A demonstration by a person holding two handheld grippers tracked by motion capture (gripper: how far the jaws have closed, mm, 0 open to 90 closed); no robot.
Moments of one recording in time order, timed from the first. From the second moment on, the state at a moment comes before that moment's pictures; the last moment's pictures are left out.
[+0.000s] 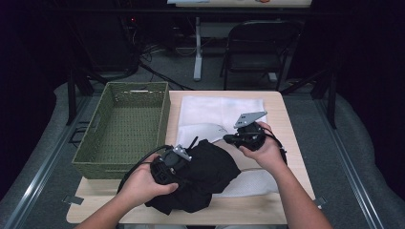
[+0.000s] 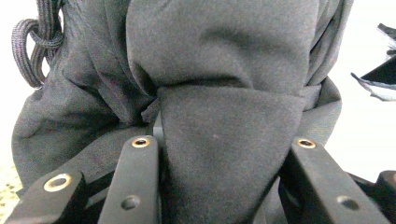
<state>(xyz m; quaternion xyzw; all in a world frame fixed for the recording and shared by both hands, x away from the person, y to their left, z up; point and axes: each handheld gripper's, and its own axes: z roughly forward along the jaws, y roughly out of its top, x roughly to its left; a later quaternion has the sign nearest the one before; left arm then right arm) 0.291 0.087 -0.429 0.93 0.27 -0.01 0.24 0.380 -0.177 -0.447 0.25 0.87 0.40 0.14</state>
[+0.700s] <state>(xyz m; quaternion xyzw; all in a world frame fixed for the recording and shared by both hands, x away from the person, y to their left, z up) 0.291 0.058 -0.445 0.94 0.24 -0.02 0.23 0.380 -0.172 -0.446 0.24 0.87 0.41 0.14</state>
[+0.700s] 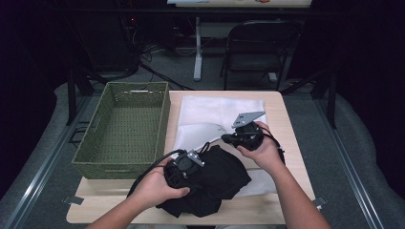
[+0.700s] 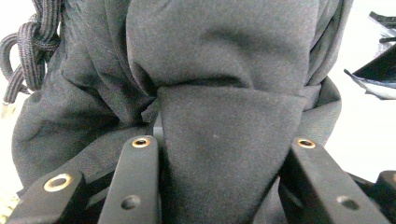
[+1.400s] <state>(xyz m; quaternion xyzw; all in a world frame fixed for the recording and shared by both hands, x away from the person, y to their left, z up) 0.293 0.038 -0.462 0.95 0.23 -0.03 0.23 0.379 -0.173 -0.445 0.24 0.87 0.41 0.14</state>
